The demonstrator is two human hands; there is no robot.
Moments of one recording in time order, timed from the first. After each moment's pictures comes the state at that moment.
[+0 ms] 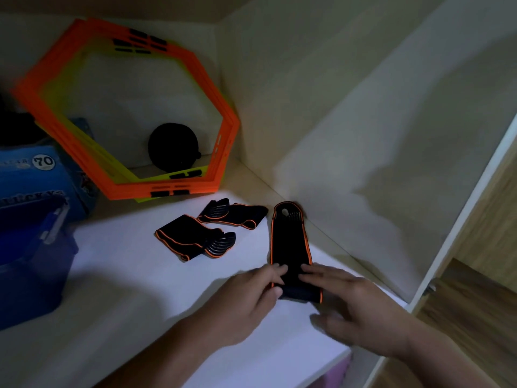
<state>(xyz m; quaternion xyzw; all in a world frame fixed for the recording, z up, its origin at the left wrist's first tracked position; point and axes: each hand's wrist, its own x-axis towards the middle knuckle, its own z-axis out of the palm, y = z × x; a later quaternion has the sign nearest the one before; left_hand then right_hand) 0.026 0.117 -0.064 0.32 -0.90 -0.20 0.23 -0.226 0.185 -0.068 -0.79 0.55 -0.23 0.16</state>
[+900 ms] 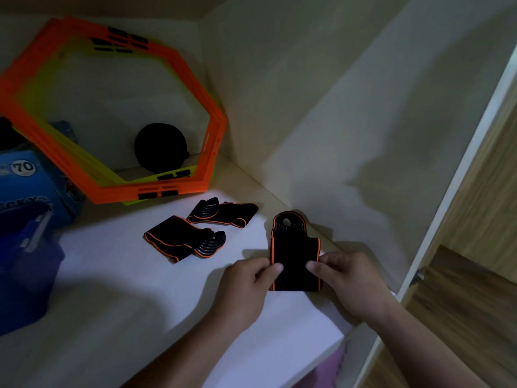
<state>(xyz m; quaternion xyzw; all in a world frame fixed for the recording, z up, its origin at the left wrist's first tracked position) -0.012 0.111 -0.078 0.45 -0.76 -0.32 0.34 -0.224 0.167 -0.065 -0.59 0.66 -0.40 0.23</state>
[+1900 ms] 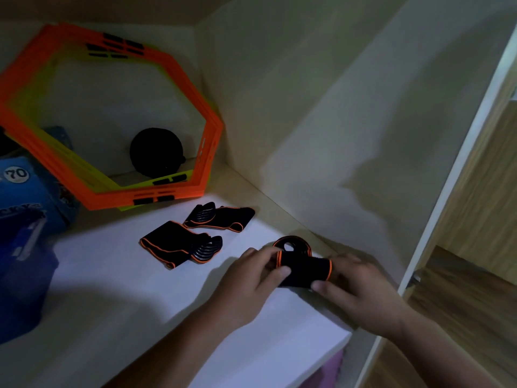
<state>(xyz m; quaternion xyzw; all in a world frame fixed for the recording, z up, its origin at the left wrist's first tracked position) -0.013 0.099 -0.063 0.37 -0.85 -0.25 0.29 -0.246 0.180 -0.068 -0.72 0.61 -0.31 0.08</state>
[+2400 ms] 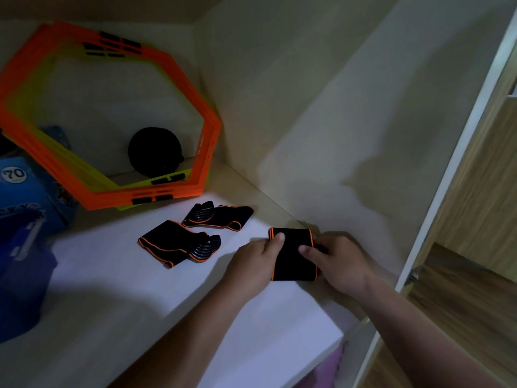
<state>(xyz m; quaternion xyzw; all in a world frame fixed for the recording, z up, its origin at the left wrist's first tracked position) -0.047 0.086 -0.043 0.52 -0.76 -0.32 0.23 -0.227 0.137 -0.054 -0.58 0.70 -0.37 0.20</state>
